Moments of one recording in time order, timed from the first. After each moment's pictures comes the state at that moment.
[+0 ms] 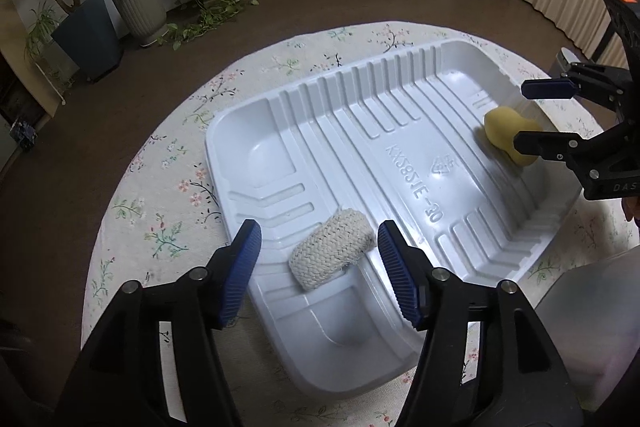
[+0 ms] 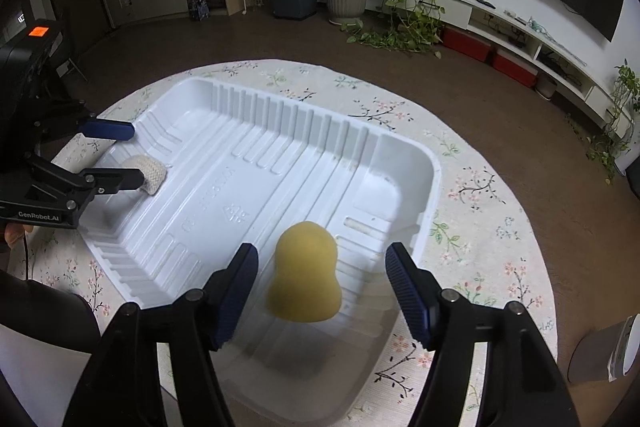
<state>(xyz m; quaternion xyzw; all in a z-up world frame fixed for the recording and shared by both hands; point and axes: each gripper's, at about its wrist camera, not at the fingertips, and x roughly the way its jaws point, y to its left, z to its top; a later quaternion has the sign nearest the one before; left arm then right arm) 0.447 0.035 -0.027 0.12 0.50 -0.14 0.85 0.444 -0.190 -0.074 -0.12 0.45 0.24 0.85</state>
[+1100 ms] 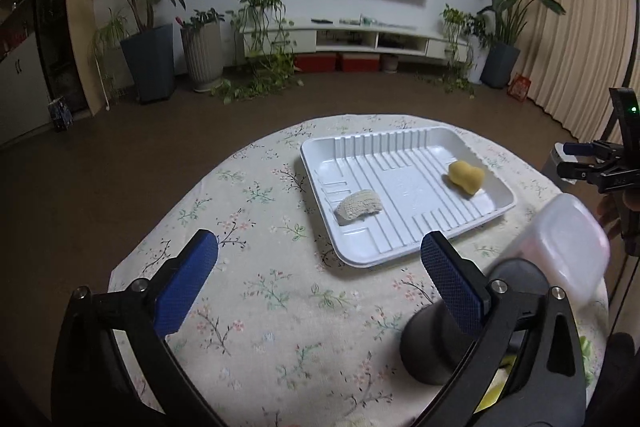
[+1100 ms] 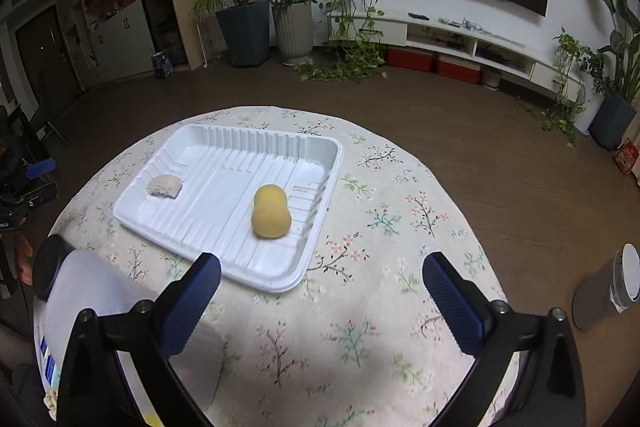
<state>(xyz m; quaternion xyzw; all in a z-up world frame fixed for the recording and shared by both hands) 0.294 0.116 0.042 0.01 0.34 -0.10 0.94 0.343 -0.271 -0.013 -0.04 0.40 0.17 0.90</state>
